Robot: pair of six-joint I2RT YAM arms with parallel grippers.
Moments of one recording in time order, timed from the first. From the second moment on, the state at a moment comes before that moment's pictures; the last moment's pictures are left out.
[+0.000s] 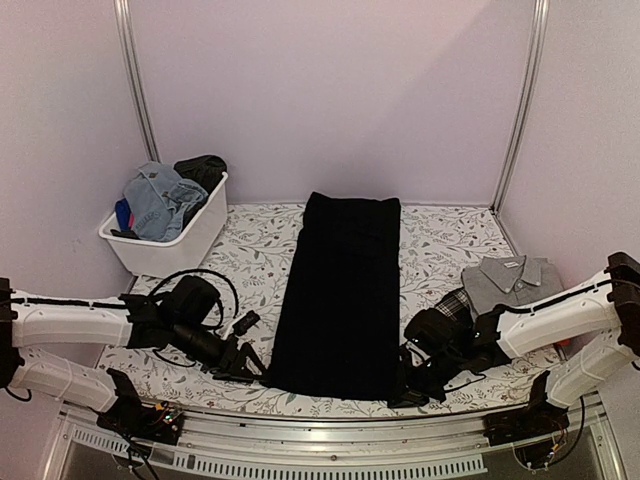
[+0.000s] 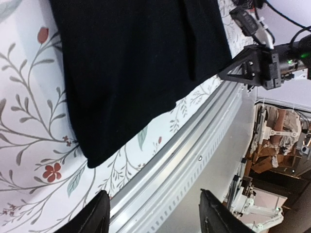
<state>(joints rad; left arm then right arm) -0.81 1.19 0.46 -0.27 0.65 -0.72 1.09 1.44 0.55 -0.21 -0.38 1.24</state>
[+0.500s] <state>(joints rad) -0.79 1.46 0.54 -0.24 0.62 -0.71 1.09 1.44 0.55 -0.18 -0.41 1.21</state>
